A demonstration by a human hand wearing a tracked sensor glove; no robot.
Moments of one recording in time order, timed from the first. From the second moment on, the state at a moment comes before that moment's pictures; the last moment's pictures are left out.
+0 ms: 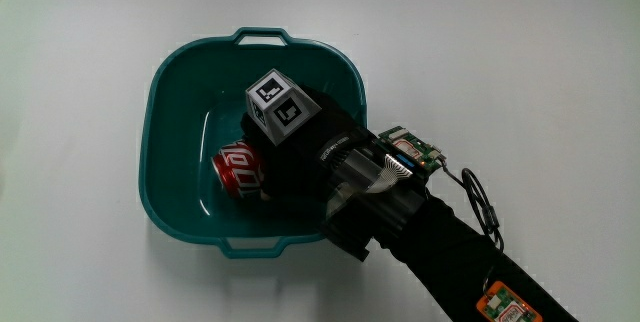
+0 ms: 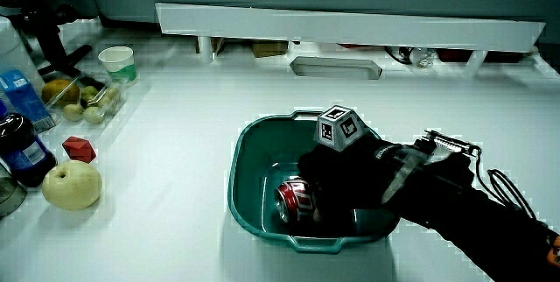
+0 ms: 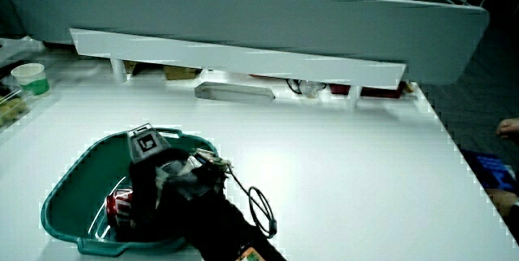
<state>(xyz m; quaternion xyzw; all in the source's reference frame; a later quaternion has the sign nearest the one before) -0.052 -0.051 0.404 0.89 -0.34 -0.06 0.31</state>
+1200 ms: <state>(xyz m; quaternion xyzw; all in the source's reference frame) -0.010 -0.055 0.356 0.91 -0.33 -0.06 0.24</state>
